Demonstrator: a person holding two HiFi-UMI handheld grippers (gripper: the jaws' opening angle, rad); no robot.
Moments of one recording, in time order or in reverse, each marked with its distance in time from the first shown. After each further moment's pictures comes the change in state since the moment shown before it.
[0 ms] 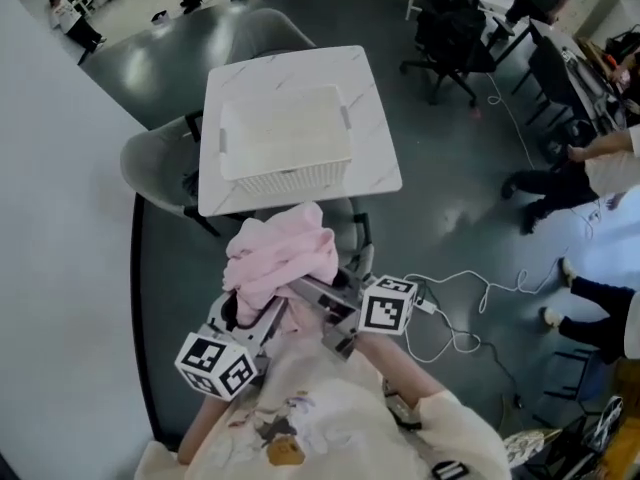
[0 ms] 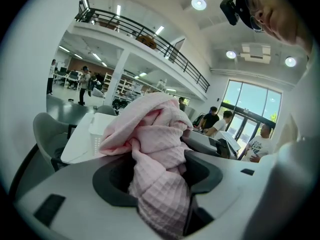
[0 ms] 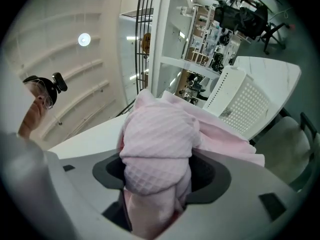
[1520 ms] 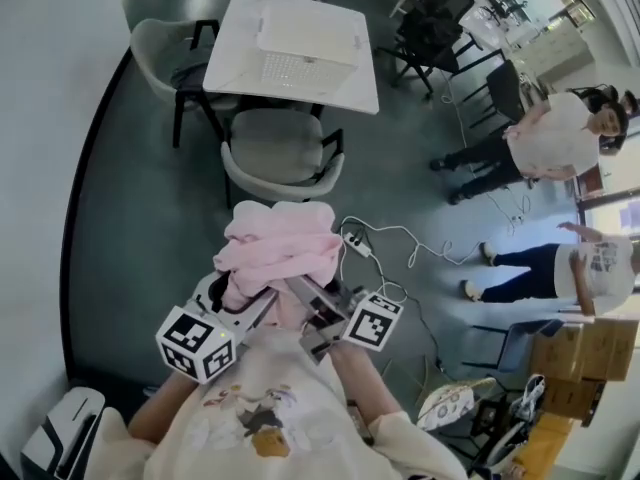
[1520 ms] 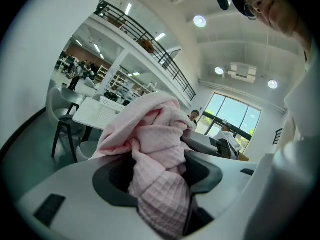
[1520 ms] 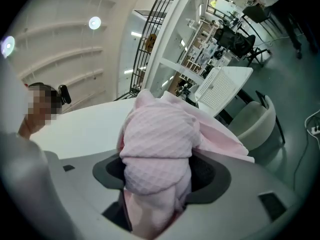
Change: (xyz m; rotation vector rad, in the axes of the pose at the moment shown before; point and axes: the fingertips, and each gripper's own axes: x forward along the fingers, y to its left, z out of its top) left arm -0.318 -0.107 -0.201 -0.093 -0.025 -0.200; right arm -0.124 0.176 -0.332 -0.119 -0.035 -0.222
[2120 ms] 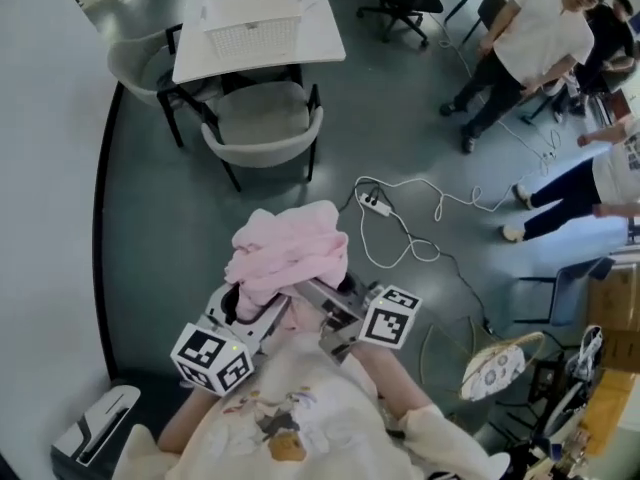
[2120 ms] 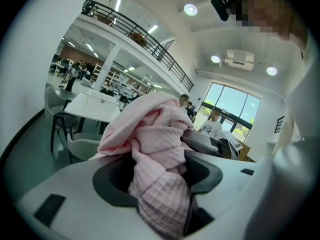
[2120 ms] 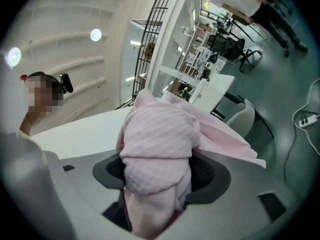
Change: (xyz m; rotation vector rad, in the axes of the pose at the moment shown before) left arm 0.042 -0.162 -0.108 0.057 0.083 0.024; right arm -0.199 -0.029 -0.024 0.077 -0.060 0.029
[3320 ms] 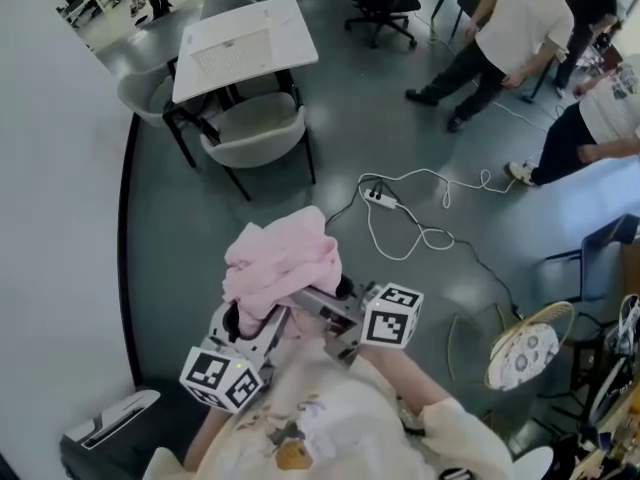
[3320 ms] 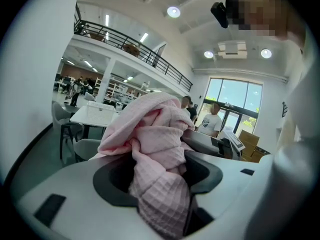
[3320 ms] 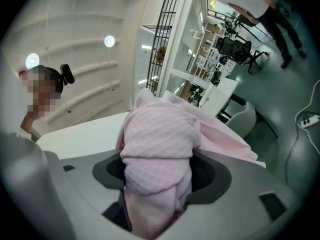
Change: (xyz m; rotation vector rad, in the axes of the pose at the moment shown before) left arm -0.046 -0.148 -0.071 0.110 -0.064 0.104; right arm -0.149 0.054 -0.051 -0.049 -0.016 0.140
